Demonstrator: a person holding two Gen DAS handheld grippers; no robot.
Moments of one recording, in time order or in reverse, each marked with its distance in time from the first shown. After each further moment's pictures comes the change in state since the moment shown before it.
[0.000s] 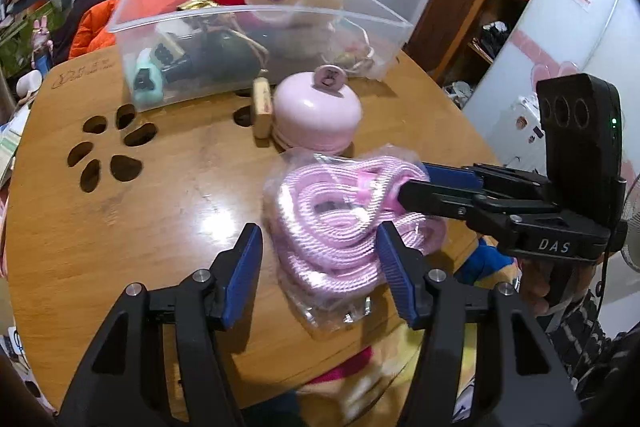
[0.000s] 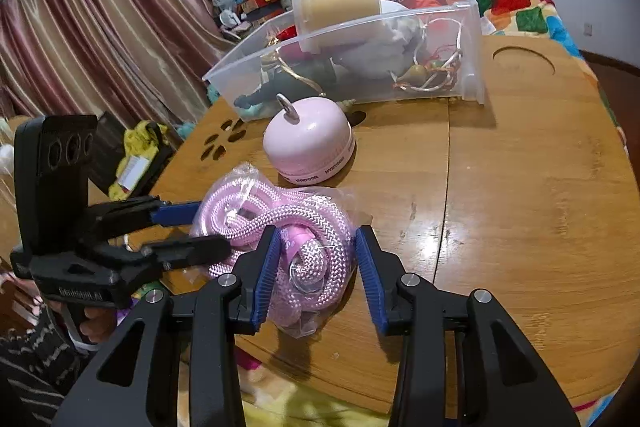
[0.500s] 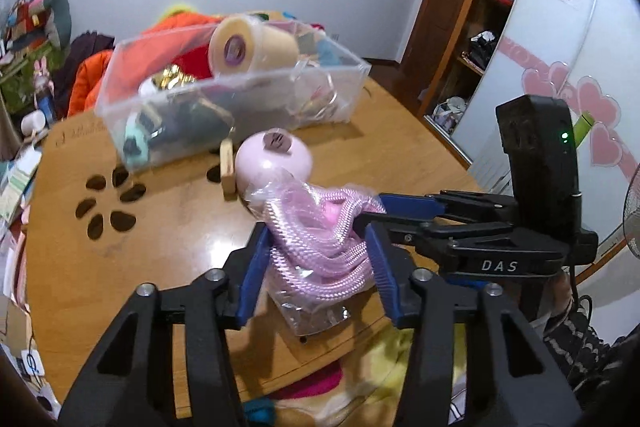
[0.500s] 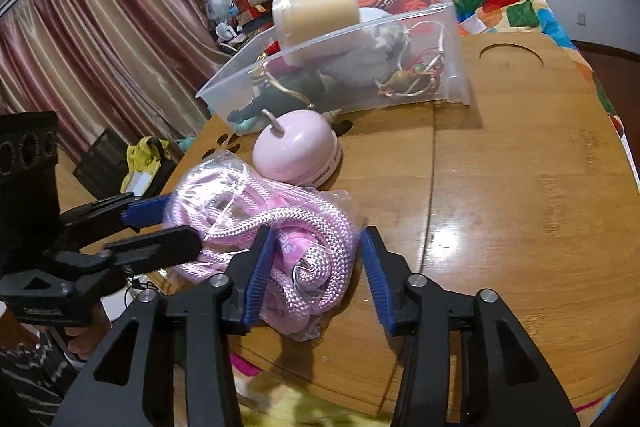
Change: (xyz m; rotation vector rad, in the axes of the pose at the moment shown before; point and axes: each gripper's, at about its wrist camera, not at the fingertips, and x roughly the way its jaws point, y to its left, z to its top) left arm -0.024 -0.037 0.015 0.080 -0.115 0.039; right arm -0.007 -0.011 0.002 0.048 -0.031 0.007
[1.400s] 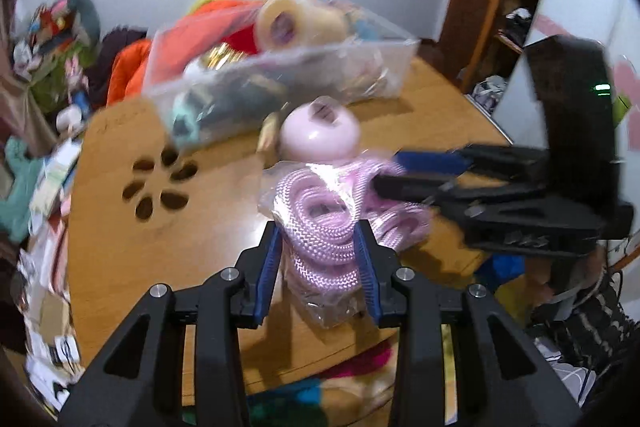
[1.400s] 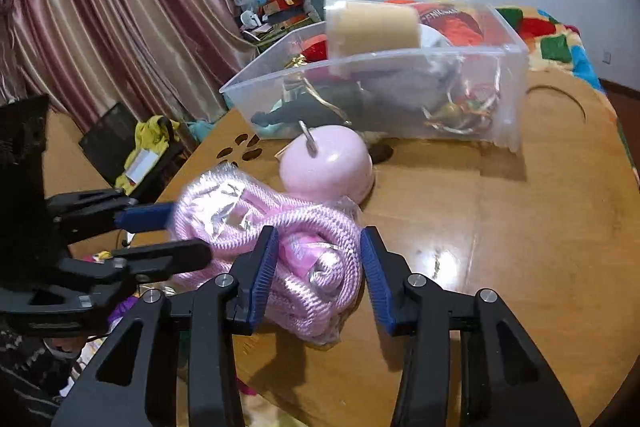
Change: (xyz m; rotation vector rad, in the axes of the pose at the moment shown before) left arm 0.003 0.019 -0.009 -0.011 0.091 0.163; right arm 0.017 0.028 0.021 -0.151 0.005 0.008
